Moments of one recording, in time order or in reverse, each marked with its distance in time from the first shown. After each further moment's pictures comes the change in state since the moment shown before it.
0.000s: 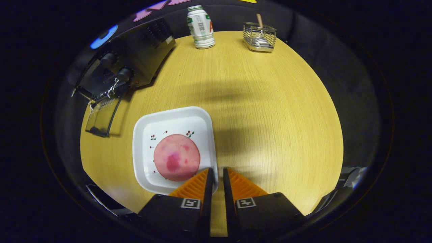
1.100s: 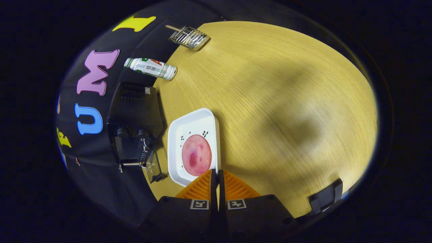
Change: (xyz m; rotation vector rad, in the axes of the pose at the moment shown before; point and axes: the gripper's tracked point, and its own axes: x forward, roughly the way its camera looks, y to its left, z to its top) arm -0.042 0.028 -0.011 0.667 -0.051 0.419
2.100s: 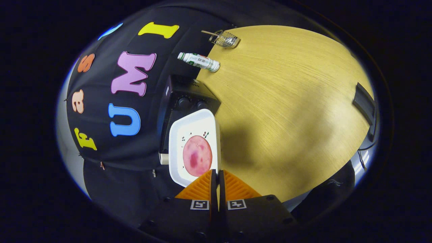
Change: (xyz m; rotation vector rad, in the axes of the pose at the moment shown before) arm -0.051 0.137 -0.136 0.062 -0.106 0.230
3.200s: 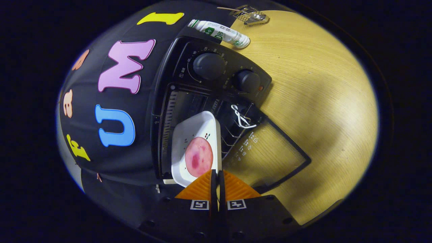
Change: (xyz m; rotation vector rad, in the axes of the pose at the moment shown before) arm 0.229 0.102 0.013 0.113 -0.083 0.048
